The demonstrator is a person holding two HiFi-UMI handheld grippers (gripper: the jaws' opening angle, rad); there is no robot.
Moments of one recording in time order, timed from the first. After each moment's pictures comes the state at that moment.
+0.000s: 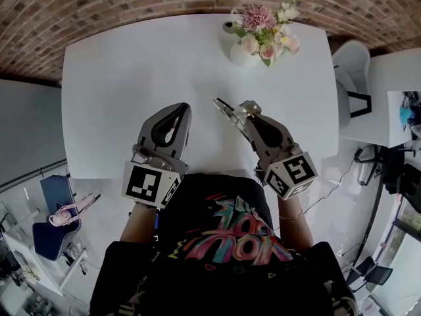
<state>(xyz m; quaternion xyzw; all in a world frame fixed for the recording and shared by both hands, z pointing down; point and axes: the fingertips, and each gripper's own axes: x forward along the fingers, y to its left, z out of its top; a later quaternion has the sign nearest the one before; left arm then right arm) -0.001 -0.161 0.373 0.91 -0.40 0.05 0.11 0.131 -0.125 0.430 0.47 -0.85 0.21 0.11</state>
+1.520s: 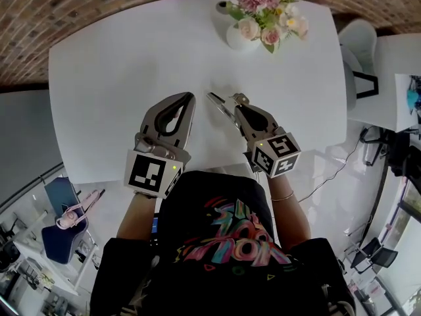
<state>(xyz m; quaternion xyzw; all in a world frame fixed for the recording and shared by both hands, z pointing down) 0.027 -0.185 0.437 0.92 -0.35 0.10 0.12 0.131 -0.142 0.553 0.49 -0.80 0.31 0.13</state>
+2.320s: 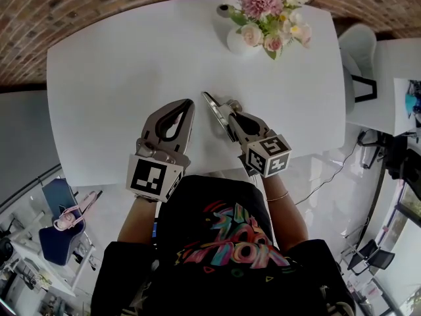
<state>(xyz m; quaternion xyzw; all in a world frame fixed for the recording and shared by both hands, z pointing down) 0.023 -0.186 0.453 0.92 -0.35 0.11 0.14 0.119 -0.135 0.593 0.46 -0.80 0.36 0.15</state>
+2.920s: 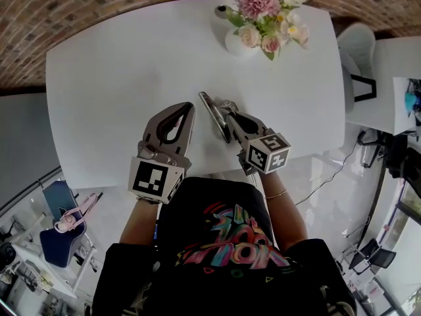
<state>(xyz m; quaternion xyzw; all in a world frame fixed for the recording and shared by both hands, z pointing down) 0.026 -0.183 0.458 0.92 -0.35 0.11 0.14 0.122 -0.138 0.606 0.46 -0.79 0.39 0.12</state>
